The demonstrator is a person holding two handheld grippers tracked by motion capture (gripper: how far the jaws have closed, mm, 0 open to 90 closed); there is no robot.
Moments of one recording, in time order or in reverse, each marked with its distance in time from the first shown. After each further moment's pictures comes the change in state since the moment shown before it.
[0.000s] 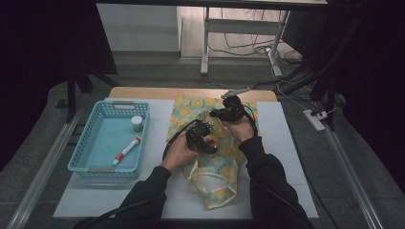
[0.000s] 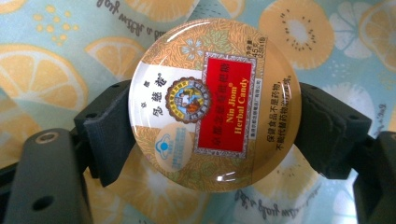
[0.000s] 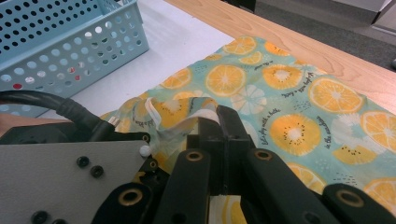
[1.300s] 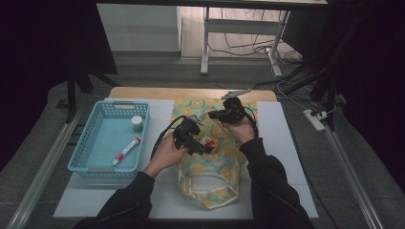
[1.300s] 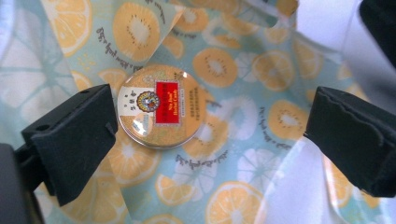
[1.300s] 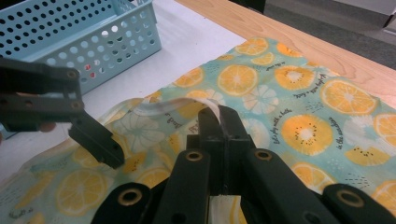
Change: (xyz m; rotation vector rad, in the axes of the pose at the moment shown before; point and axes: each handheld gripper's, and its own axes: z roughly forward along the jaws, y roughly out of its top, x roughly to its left) left arm -0.016 -0.023 -0.079 -0.218 -0.131 -0.026; right arm 0.007 -0.001 -0.006 -0.005 0.035 -0.016
